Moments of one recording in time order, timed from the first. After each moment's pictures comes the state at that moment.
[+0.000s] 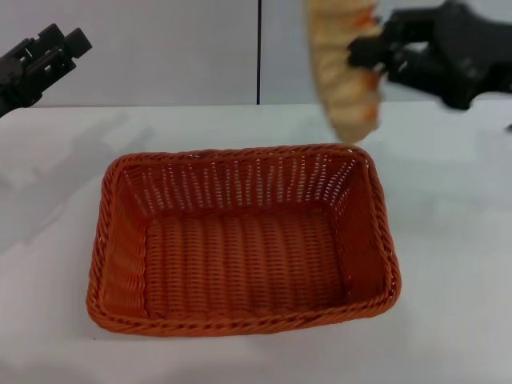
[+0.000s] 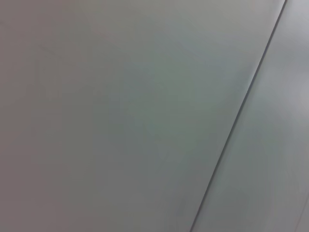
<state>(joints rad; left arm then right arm) -0.39 -2.06 0.48 0.59 1.56 1.59 -1.43 0.53 2.07 -0.89 -1.00 -1.53 -1.78 1.66</state>
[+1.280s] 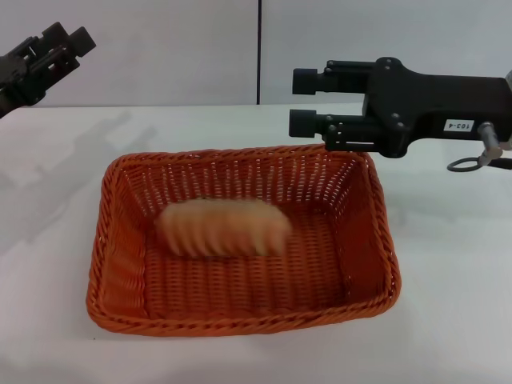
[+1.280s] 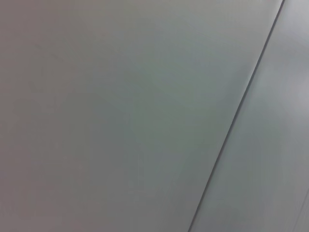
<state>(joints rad) -0.40 -2.06 0.48 0.58 1.57 1.59 -1.42 0.57 2.07 -1.02 -0.83 -1.55 -1.70 1.56</state>
